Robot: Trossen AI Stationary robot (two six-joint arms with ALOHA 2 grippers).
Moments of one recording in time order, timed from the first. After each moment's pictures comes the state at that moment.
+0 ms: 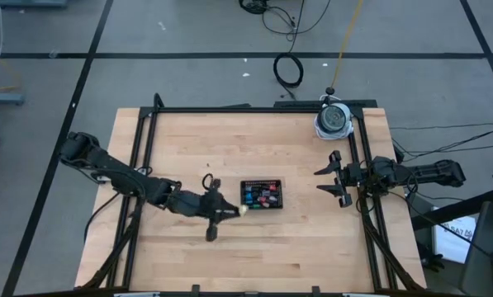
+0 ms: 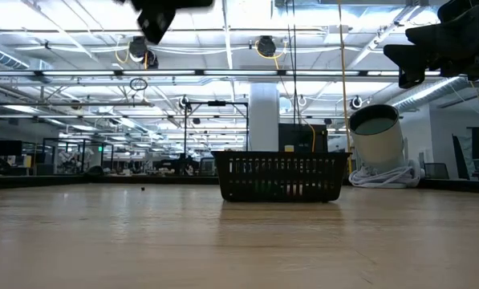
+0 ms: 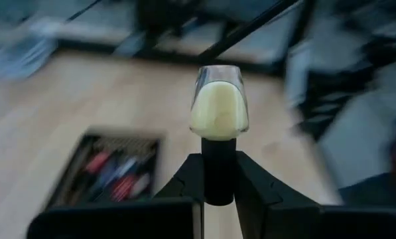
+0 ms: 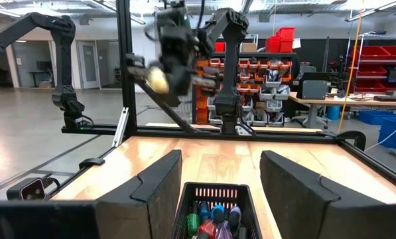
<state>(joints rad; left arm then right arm) -0.42 1.41 0.84 0.19 -0.33 -0.29 0.08 0.12 0.02 0.24 -0.05 0.01</state>
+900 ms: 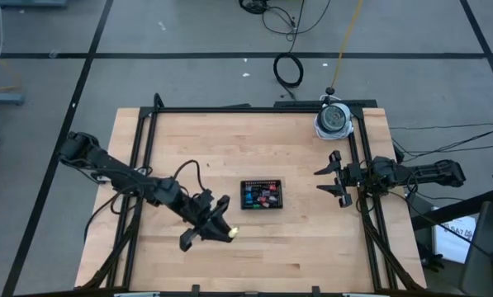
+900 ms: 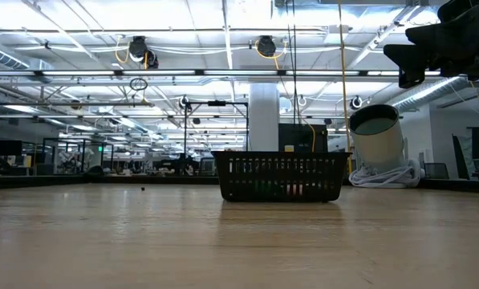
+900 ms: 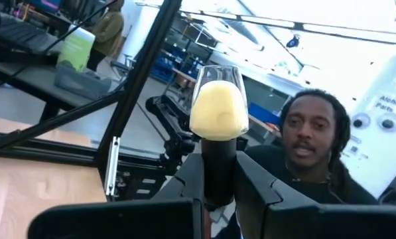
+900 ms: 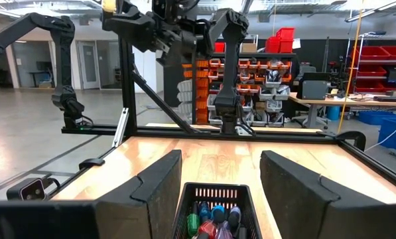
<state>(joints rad) -0.42 1.41 0.84 0.75 0.18 -0.50 0.08 0.12 0.02 0.24 -0.05 0.01</state>
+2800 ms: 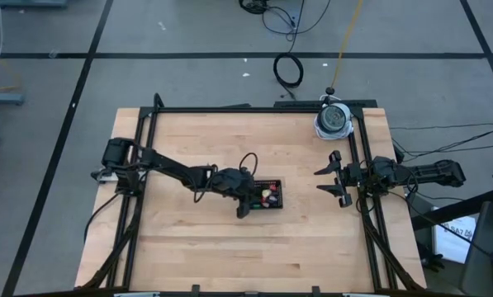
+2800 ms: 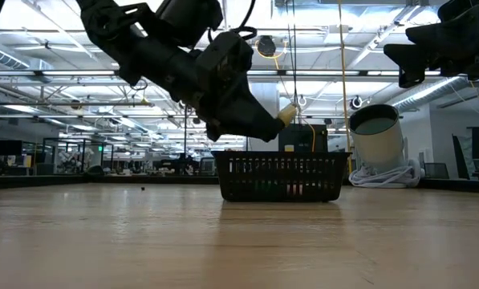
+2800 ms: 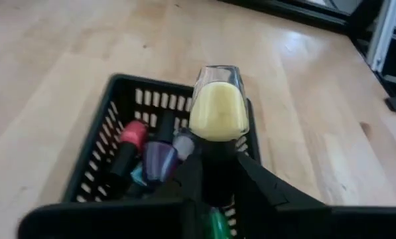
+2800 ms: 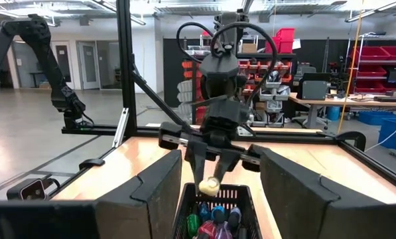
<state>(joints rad) -0.08 1.84 0.92 0.41 0.06 -0.24 0.08 0.12 0.02 0.24 -0.05 0.01</state>
